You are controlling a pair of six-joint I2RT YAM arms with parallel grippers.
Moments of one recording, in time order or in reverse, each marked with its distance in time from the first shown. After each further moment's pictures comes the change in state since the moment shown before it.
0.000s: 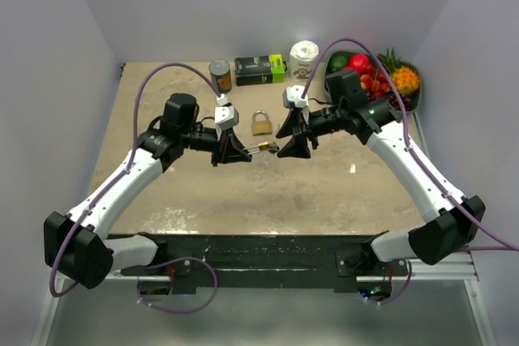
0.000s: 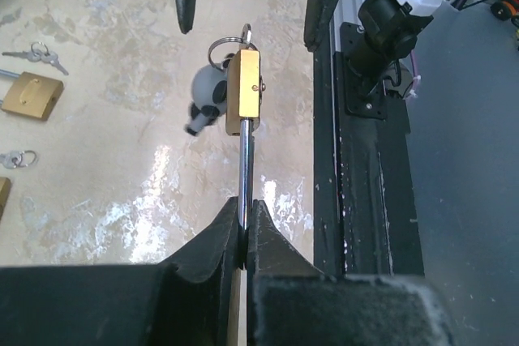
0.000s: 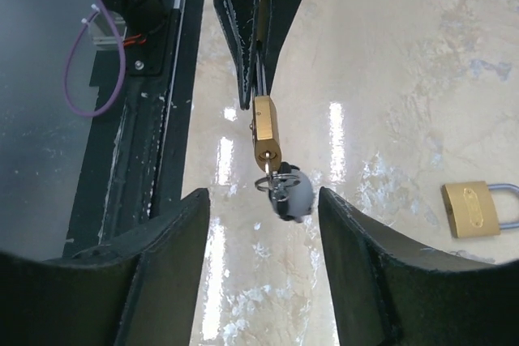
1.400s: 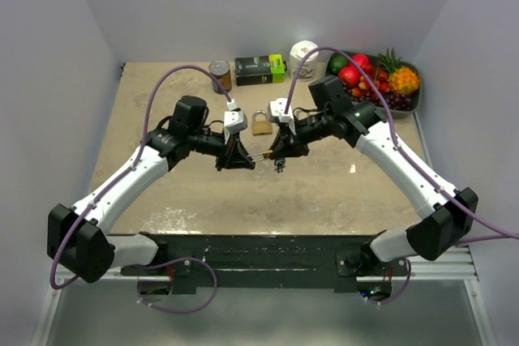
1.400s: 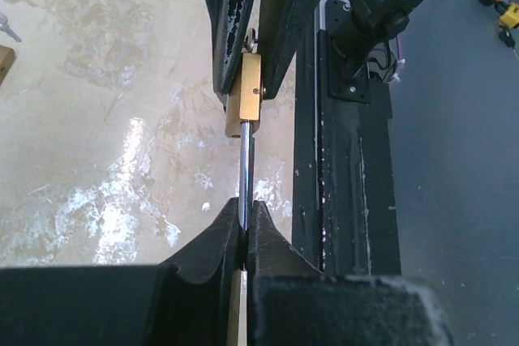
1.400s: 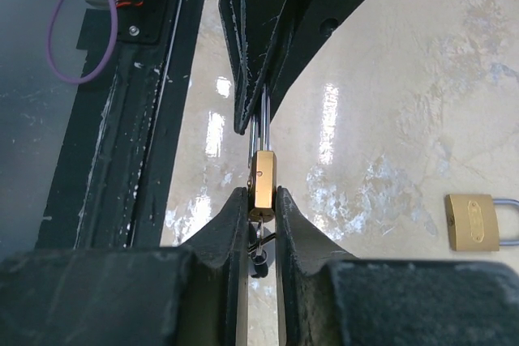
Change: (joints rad) left arm -0.053 0.044 0.021 -0.087 -0.032 0.012; right arm 0.108 0.043 0.000 -0.038 0.092 -0.114
